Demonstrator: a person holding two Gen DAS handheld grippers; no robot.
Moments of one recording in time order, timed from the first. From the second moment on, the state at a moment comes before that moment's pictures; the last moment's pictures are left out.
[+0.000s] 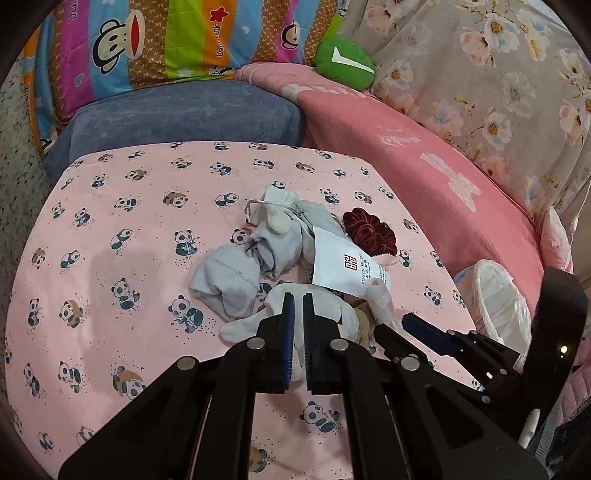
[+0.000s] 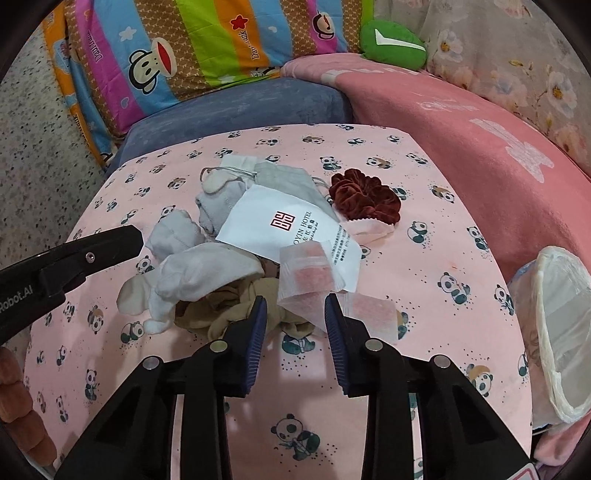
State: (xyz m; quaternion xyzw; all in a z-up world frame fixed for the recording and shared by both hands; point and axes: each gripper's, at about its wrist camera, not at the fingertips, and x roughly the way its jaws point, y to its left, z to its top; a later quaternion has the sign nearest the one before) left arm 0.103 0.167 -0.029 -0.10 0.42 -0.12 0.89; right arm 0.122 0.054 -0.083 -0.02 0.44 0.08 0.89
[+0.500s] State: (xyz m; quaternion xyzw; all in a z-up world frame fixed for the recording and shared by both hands) left arm 0.094 0.140 -0.038 -0.07 0.42 -0.14 0.90; right arm 0.096 0.014 -0.065 0.03 0.43 0.05 0.90
